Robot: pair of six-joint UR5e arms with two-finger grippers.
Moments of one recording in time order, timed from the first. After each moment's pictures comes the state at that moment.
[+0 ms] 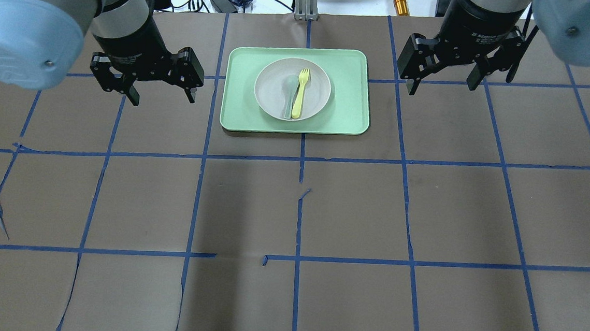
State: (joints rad) left arm -1.63 -1.59 -1.60 -1.53 1.59 -0.15; right arm 1.63 -1.52 1.47 -1.54 -1.57 -0.06
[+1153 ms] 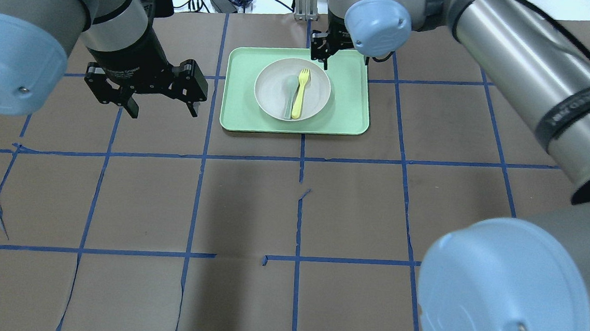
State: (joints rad) left arm -1.66 -1.55 -1.61 -1.55 1.59 -0.16; right arm 1.83 -0.94 1.17 -1.90 -1.67 0.14
